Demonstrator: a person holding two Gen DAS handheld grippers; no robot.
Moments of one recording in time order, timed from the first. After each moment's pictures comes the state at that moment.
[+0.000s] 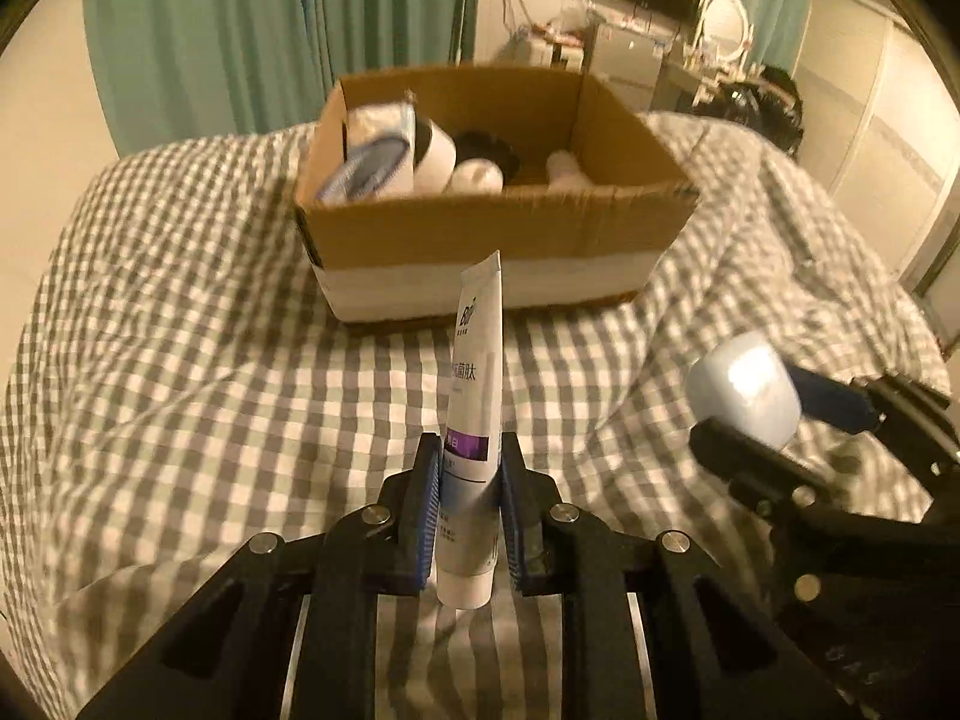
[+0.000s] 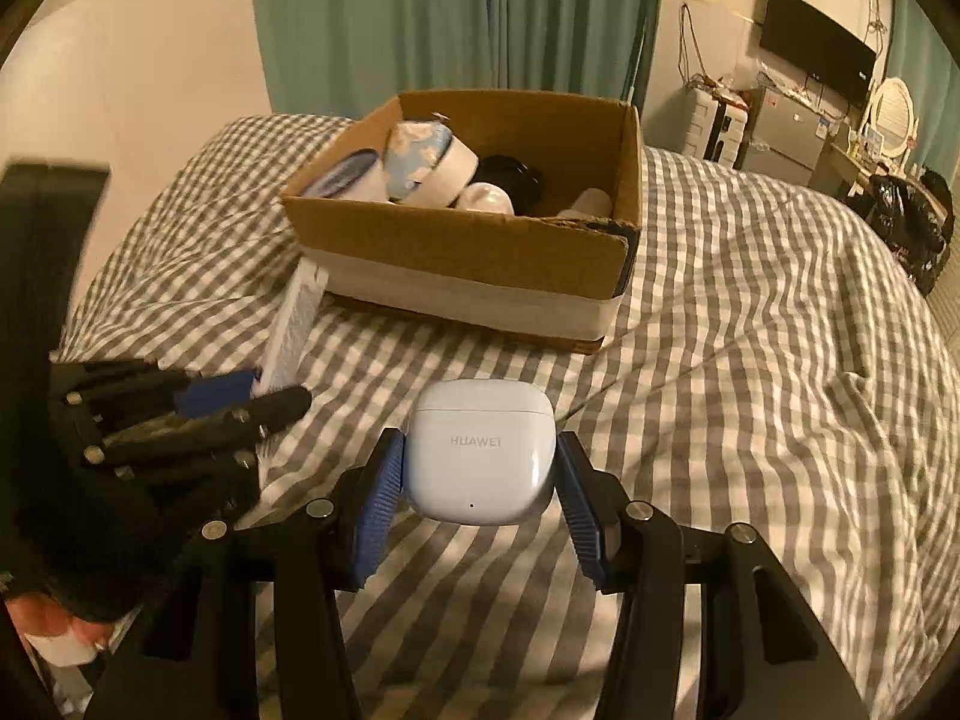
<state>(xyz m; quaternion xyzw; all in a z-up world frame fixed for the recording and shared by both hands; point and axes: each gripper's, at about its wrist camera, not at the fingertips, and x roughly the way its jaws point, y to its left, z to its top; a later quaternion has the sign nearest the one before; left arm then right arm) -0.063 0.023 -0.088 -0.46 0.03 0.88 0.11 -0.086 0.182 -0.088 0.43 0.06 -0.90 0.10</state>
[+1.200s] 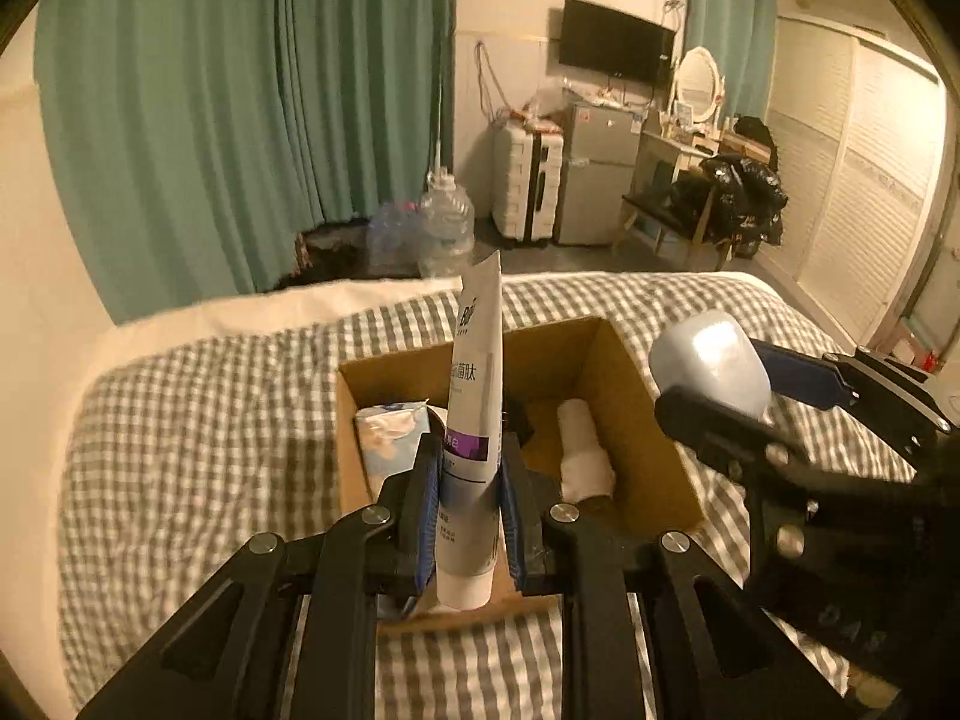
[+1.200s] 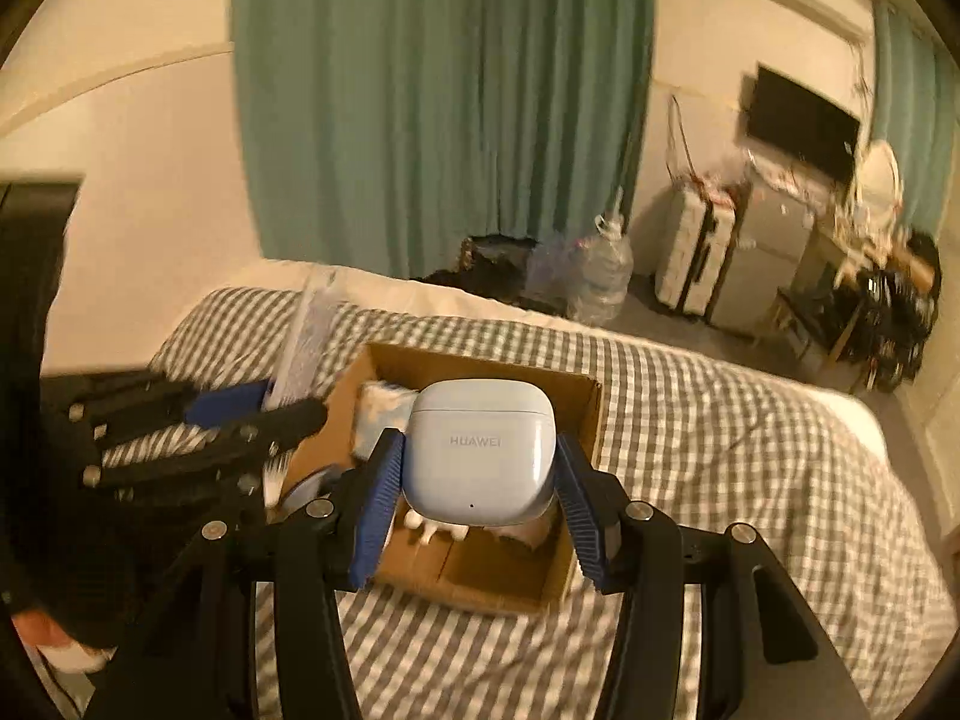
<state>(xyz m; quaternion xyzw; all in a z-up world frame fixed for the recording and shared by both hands) -0.218 0.049 0.024 -0.38 0.04 0.91 0.14 -0.216 0.175 0.041 0.34 0.04 -0.94 0.10</state>
